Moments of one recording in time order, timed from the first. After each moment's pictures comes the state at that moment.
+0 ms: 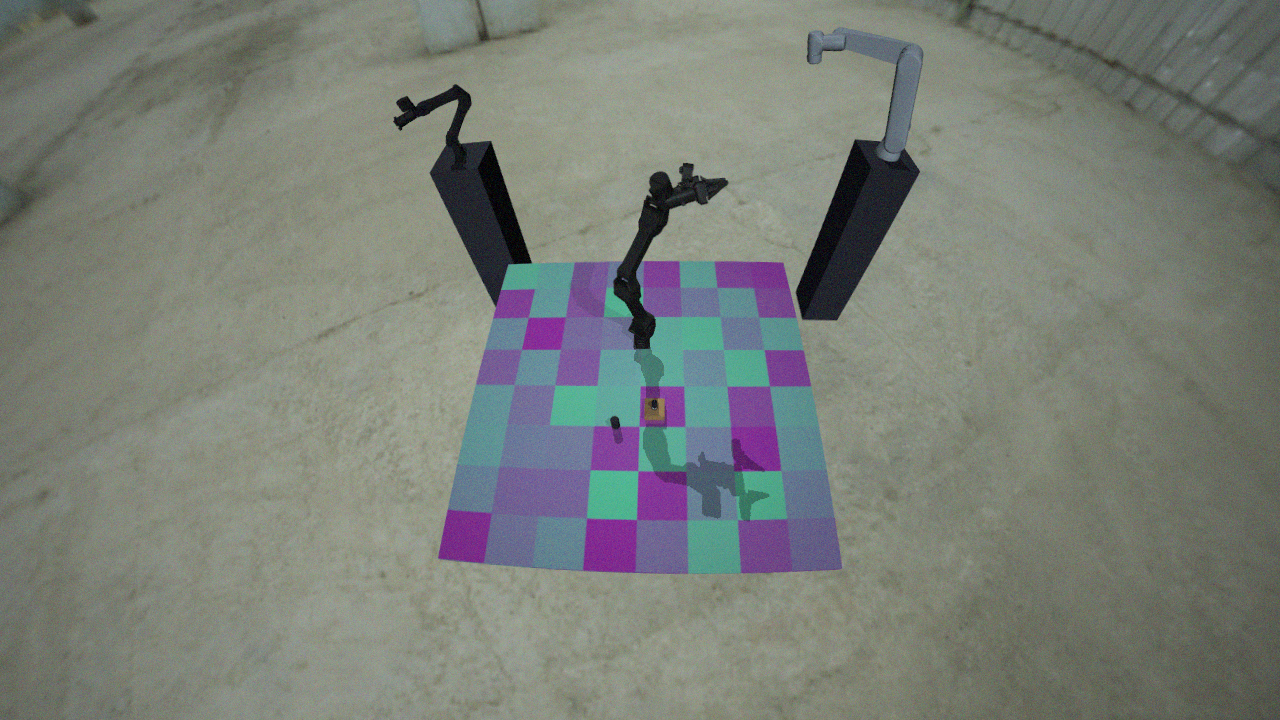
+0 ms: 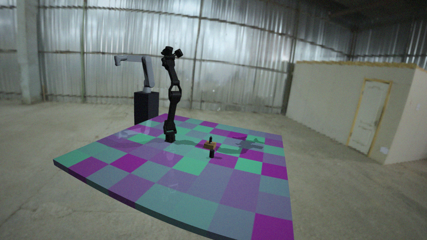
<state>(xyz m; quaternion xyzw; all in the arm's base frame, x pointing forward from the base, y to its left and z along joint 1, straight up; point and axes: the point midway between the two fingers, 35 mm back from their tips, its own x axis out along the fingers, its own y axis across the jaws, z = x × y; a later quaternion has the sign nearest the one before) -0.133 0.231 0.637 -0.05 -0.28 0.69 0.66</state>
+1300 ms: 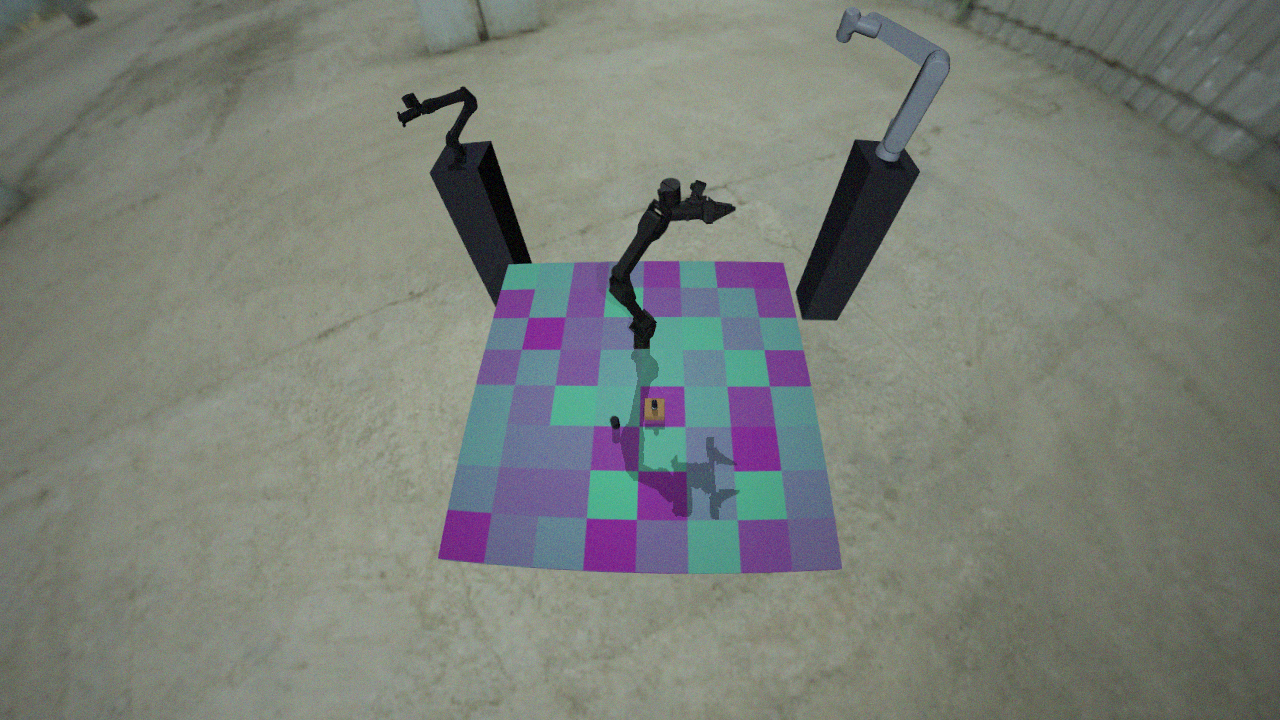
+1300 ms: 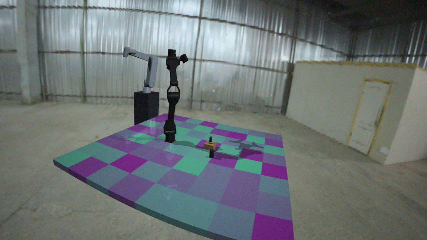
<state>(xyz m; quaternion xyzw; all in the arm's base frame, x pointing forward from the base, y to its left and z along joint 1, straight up) -0.088 0.253 0.586 -0.15 -0.22 0.68 0.68</state>
